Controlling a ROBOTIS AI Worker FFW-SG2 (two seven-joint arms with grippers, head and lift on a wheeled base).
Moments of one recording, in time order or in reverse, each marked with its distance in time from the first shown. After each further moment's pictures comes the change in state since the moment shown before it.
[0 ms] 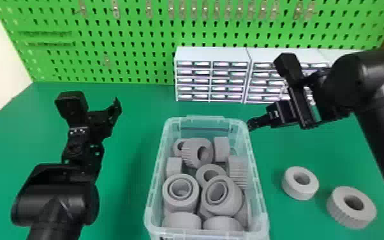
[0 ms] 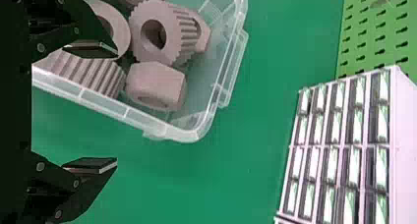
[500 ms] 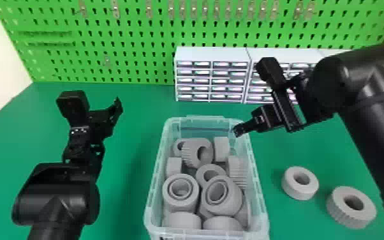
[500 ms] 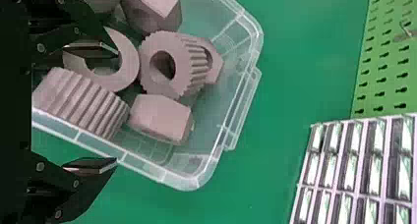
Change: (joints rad) left arm -0.001 0.001 -0.006 0.000 -0.006 0.000 0.000; right arm -0.021 0.010 0.090 0.012 -0.060 0.000 0.000
